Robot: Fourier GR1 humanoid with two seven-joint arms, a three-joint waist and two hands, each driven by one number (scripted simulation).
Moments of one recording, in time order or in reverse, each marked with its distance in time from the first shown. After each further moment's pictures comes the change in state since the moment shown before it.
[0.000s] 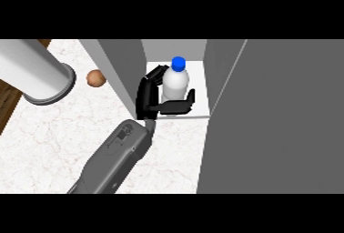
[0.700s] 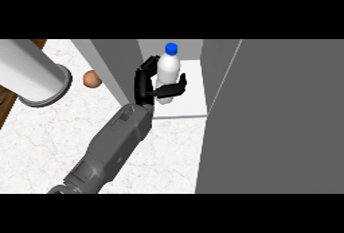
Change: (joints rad) left arm -0.204 0.000 0.060 0.389 0.141 0.063 -0.124; right arm 0.055 -0.024 -0.038 0.002 -0.018 0.037 -0.062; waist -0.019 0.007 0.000
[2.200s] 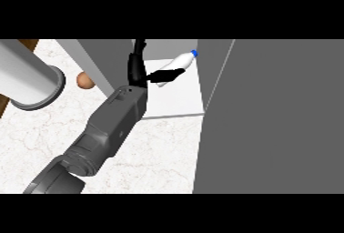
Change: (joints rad) left arm -0.272 0.013 0.118 0.438 -0.012 -0.024 -0.154; right arm 0.044 0.002 -0.052 0.008 -0.038 0.090 -0.080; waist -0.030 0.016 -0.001
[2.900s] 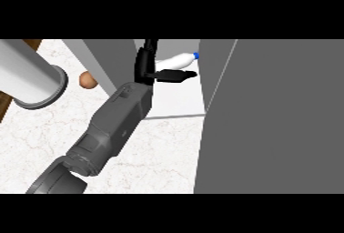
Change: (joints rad) left arm 0.002 -0.012 0.006 -0.087 0.015 -0.265 -0.053; right arm -0.032 0.019 -0.014 0.001 -0.004 0.004 0.035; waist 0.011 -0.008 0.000
